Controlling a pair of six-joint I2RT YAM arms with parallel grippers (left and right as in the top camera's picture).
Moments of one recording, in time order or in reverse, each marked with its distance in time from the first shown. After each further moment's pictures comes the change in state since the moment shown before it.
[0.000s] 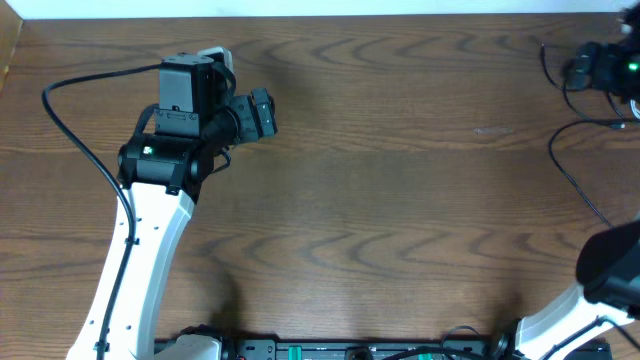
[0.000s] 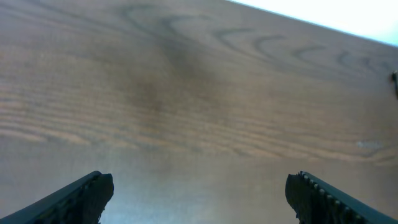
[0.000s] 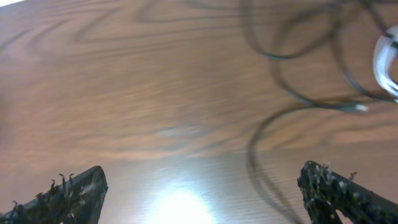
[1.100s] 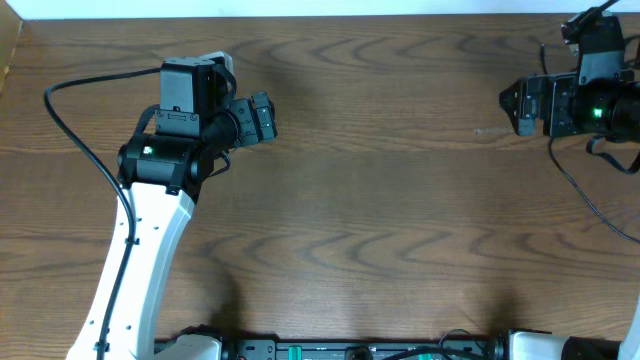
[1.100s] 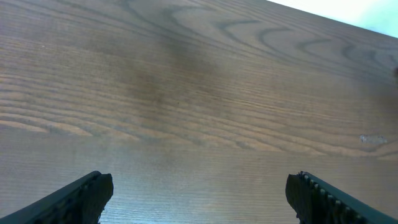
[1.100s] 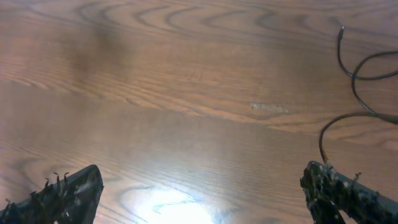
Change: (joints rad) left arm 0.000 0.000 0.000 -0.022 0.000 0.000; right arm 0.284 -0.398 0.003 -0.245 -0.014 0.032
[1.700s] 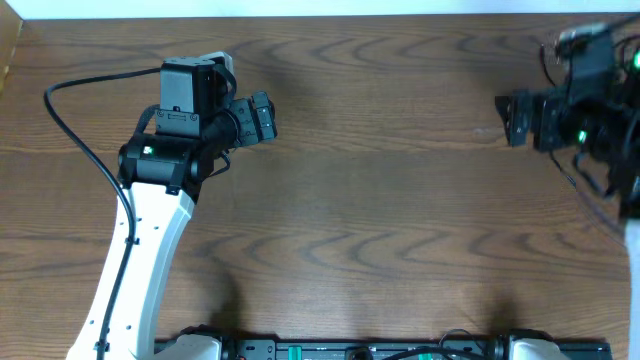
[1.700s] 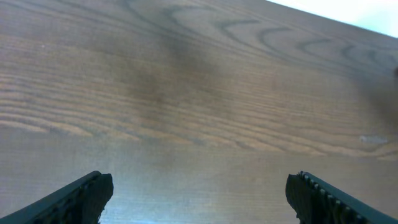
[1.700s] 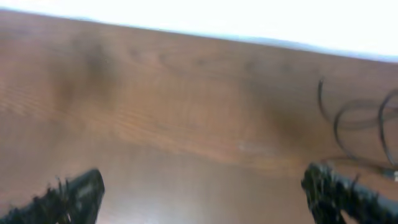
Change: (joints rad) left arm 0.000 0.000 0.000 -0.001 0.000 0.000; right arm 0.002 -0.233 -0.434 0.420 0.008 -0.048
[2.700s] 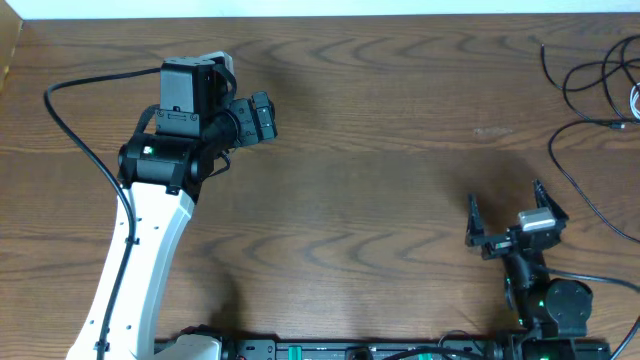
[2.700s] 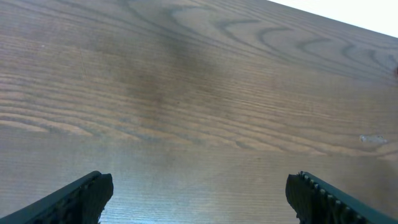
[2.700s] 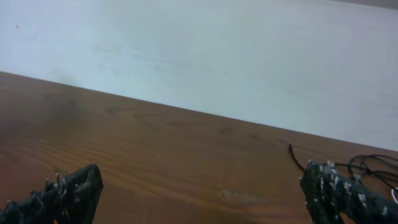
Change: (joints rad) left arm 0.000 0.000 0.000 0.000 0.000 0.000; right arm 0.090 -1.139 -1.497 1.087 0.146 0.040
